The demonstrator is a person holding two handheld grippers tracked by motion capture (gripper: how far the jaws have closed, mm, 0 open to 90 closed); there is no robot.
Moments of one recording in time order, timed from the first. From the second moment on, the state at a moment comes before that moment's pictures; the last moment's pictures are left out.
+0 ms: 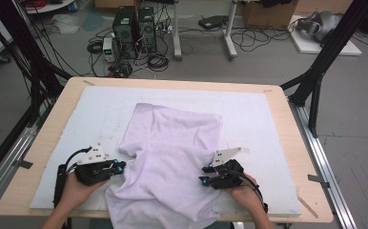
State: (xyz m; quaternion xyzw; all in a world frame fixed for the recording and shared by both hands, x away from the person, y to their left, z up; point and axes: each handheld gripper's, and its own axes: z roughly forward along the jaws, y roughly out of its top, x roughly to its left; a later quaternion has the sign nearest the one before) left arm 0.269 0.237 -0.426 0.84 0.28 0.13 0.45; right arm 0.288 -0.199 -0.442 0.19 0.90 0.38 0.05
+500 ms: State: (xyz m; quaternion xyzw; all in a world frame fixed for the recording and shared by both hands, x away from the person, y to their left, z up) left arm 0.233 0.266 -0.418 0.83 0.29 0.14 0.46; right arm 0.274 -0.206 -0.442 0.18 0.91 0.38 0.03
